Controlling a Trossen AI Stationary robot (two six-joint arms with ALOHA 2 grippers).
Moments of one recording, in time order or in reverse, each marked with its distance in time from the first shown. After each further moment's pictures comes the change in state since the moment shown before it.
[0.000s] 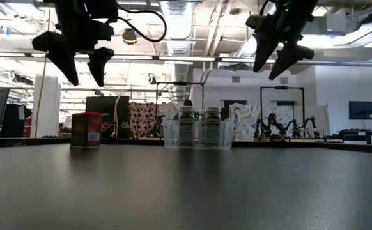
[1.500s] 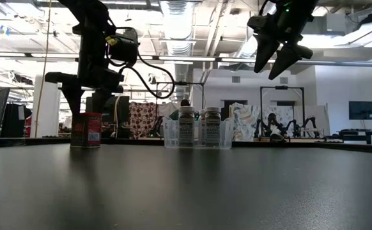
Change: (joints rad) left arm 0.095 0.335 0.000 -0.002 -0.123 0.197; right arm 0.003 0.000 0.000 -0.001 0.010 -0.069
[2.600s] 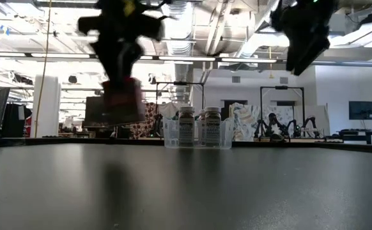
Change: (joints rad) left arm -0.566 0.197 0.392 -0.115 -0.055 -0.962; right arm 0.099 -0.065 -0.001 -0.244 -0.010 -0.125
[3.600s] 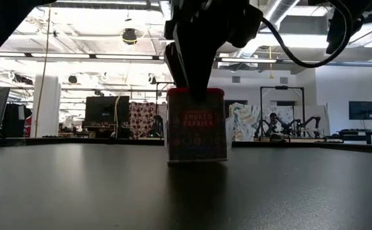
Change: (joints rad) left arm -0.203 0.701 0.880 -0.237 0.158 -0.470; right arm 0.249 -0.225 0.000 -0.177 0.000 0.079
